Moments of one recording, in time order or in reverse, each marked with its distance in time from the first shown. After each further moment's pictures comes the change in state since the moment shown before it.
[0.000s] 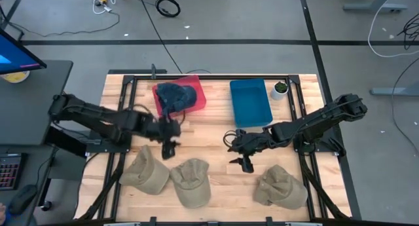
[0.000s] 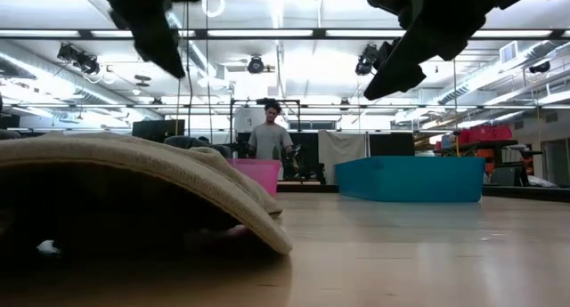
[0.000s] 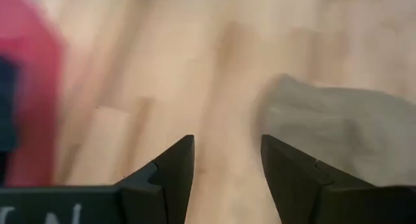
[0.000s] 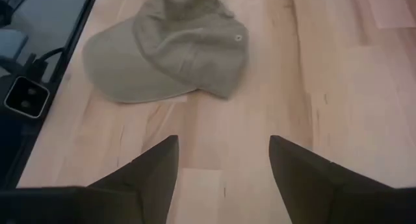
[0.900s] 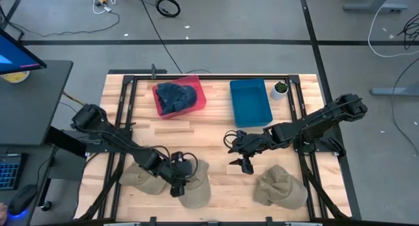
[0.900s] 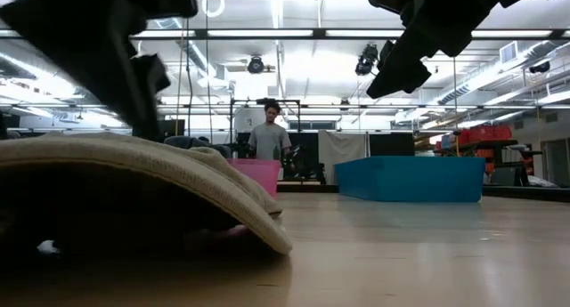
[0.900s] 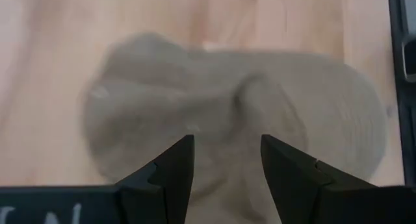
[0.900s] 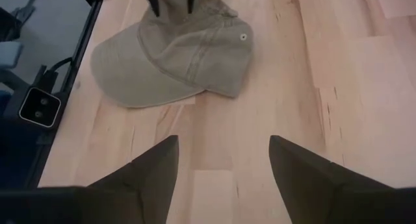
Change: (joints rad) left arm -0.360 0.425 0.000 0.393 -0.062 -0.262; right arm 0.016 0.000 0.000 0.008 -0.001 0.071
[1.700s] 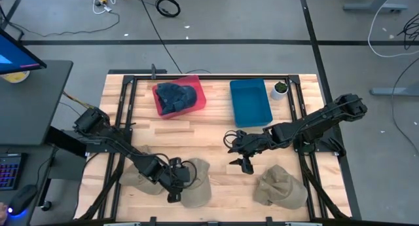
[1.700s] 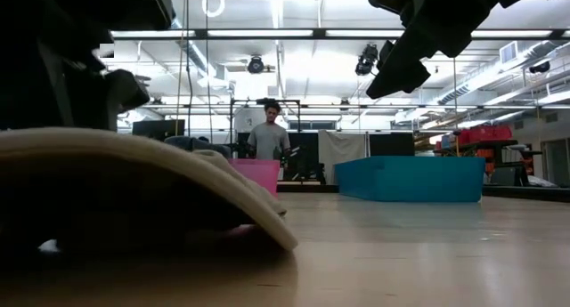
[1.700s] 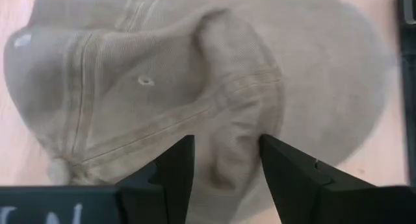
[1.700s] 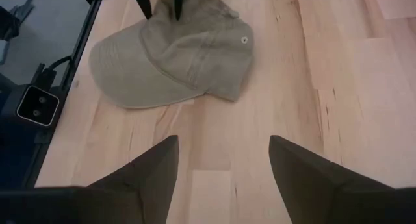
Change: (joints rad) left arm -0.062 0.063 0.001 -0.007 0.033 -0.023; right arm 0.000 0.000 0.000 0.000 0.000 -0.011
